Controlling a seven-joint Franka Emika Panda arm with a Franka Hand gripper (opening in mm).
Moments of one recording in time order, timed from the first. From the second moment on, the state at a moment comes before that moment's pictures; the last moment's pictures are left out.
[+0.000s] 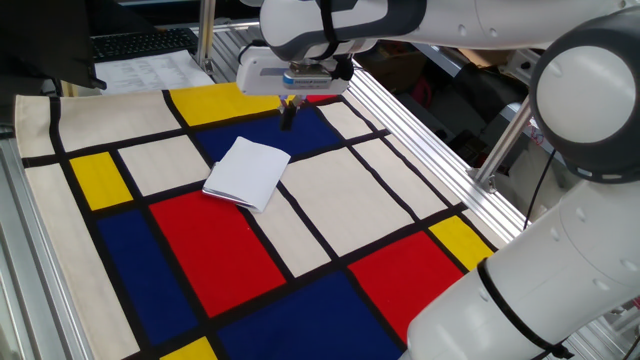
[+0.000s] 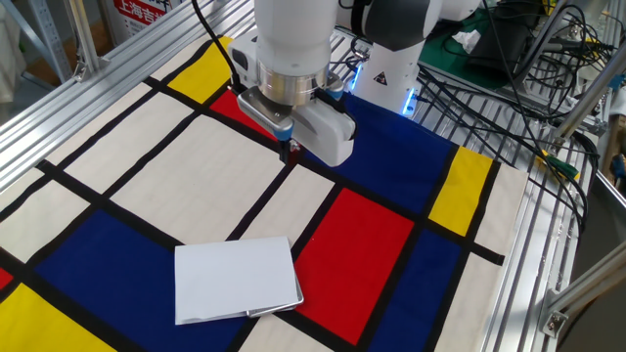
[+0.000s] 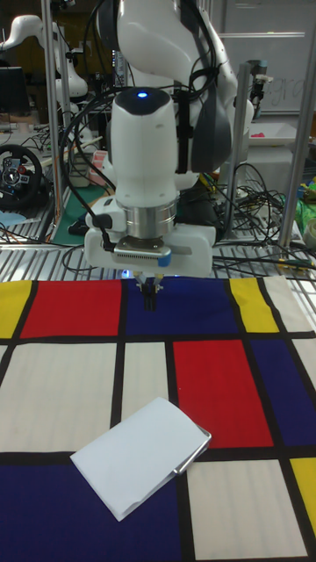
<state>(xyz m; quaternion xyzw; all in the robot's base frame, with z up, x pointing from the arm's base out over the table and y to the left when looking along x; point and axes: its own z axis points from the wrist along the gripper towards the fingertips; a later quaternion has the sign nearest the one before) 0.498 0.000 0.297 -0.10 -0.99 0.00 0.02</state>
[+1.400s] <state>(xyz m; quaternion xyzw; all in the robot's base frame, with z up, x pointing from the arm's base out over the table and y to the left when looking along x) 0.498 -0.023 0.274 -0.10 -0.99 0.00 0.01</state>
